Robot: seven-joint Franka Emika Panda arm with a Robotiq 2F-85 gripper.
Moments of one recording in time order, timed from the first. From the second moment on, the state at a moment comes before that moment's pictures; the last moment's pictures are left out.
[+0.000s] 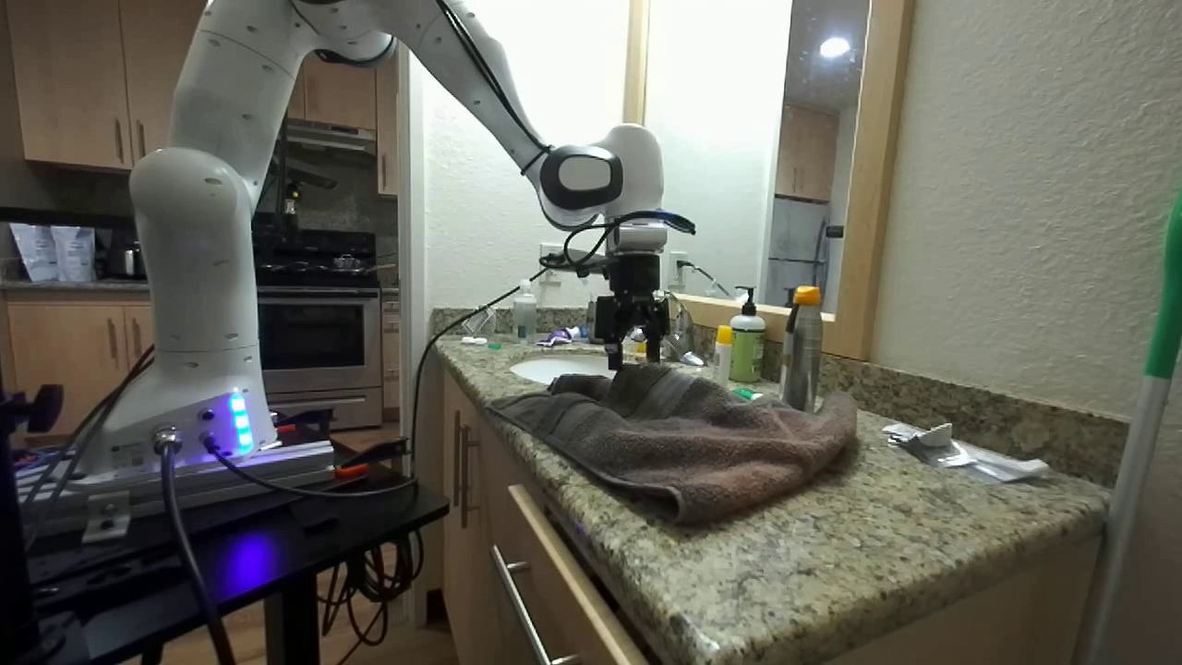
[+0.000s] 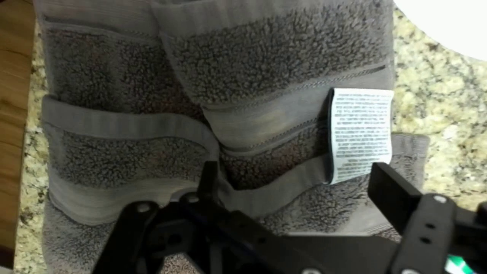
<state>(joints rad) -0.36 0.31 -0.46 -2.12 0.01 2.46 0.80</state>
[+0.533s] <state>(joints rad) -0.35 0.34 -0.49 -2.10 -0.01 2.46 0.86</state>
